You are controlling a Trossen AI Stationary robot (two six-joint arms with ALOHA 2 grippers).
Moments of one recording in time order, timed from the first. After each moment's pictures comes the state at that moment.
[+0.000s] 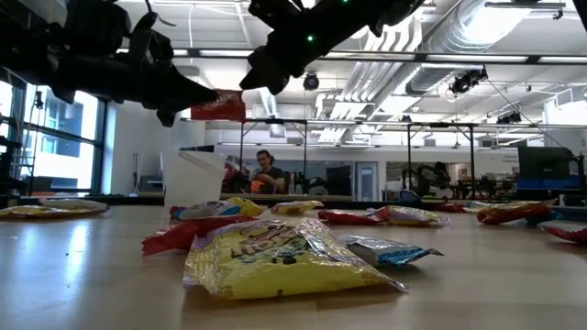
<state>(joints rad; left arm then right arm) 0.34 0.97 0.19 0.68 0.18 -0.17 0.03 1.87 1.32 0.20 0.57 -0.50</state>
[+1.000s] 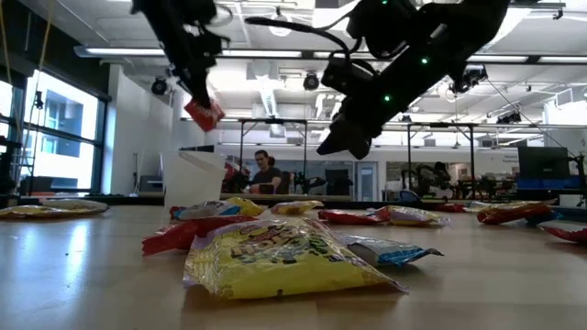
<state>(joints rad) 0.70 1.34 1.23 -0.78 -0.21 0.22 0.03 1.69 0.84 0.23 0.63 -0.20</state>
